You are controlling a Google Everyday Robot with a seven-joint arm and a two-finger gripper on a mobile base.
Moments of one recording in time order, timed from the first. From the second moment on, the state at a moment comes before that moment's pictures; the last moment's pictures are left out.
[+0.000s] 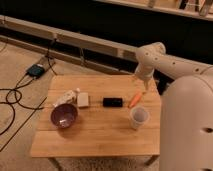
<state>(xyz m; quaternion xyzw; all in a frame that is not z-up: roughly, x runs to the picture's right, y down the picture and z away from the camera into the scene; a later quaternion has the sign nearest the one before) 0.230 -0.010 0.873 -0.09 0.24 0.88 0.40</state>
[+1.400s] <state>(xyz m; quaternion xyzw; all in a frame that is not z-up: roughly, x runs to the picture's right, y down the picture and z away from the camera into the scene) 0.281 0.016 0.975 -0.13 0.30 0.90 0.28</state>
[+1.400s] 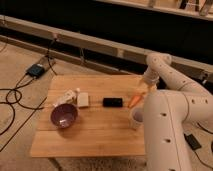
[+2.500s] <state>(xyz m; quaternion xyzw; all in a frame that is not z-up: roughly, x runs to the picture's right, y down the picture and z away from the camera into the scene) 0.290 0.017 0.980 -0.11 0.30 0.90 0.30</state>
